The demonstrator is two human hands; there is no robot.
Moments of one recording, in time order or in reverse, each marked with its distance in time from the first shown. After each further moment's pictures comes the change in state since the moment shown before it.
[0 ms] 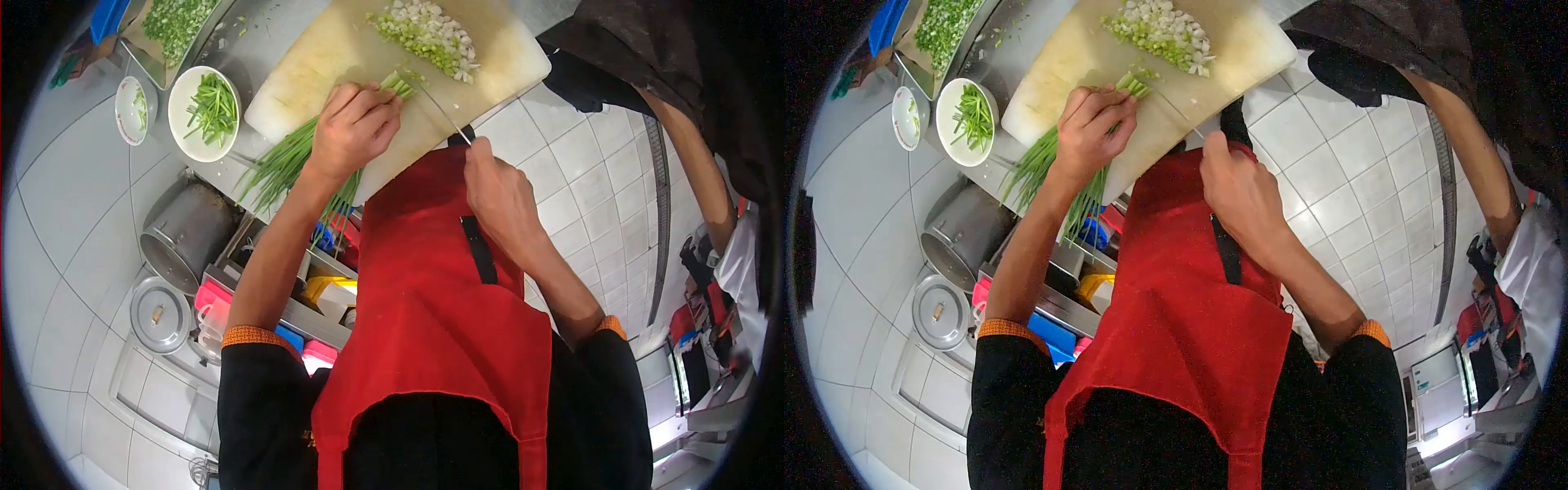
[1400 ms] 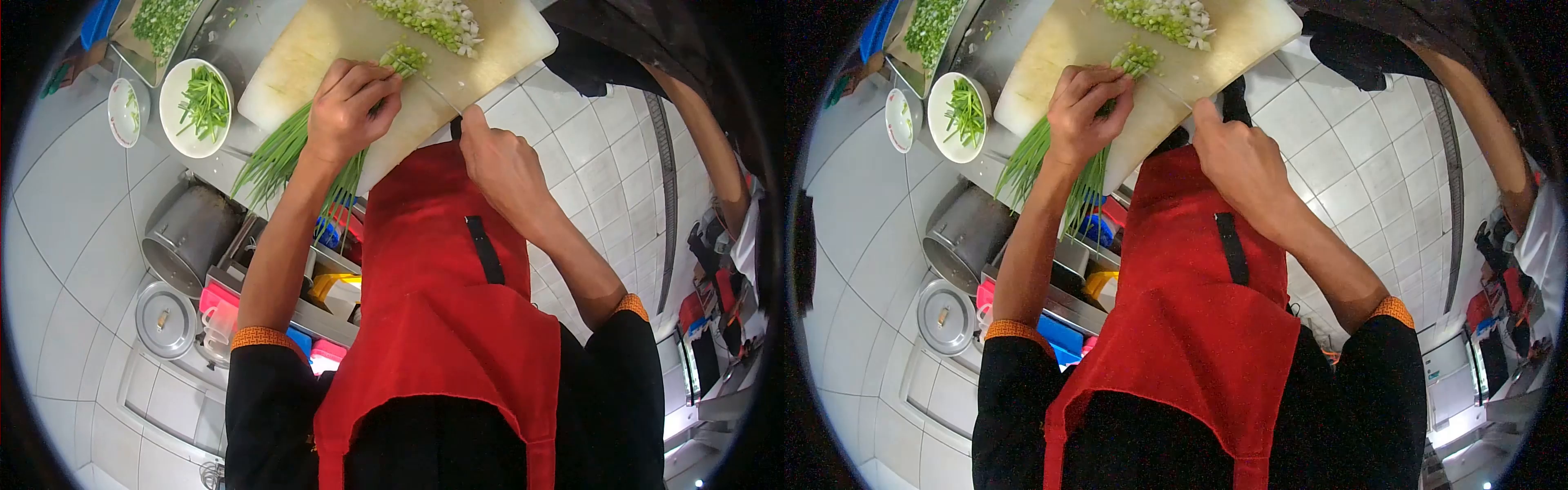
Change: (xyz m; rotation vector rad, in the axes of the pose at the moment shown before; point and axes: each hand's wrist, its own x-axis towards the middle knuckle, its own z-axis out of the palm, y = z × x) left_hand 0.000 -0.008 0.006 -0.059 0.082 -0.004; right_hand 0.015 -0.008 0.002 -0.100 -0.094 -0.014
